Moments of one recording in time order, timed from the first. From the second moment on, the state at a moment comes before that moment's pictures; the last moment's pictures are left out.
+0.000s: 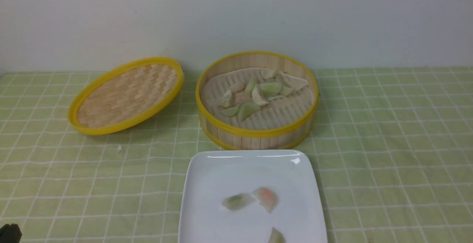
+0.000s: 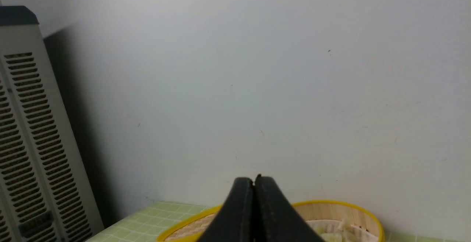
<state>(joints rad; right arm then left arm) 0.72 -0.02 -0.55 -0.36 0.56 0.55 -0.02 -0.01 0.03 0.00 0.28 -0.05</state>
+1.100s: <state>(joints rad) 0.72 -0.02 -0.55 -0.36 0.56 0.55 -0.01 -0.01 0.03 -0.01 0.38 -0.03</state>
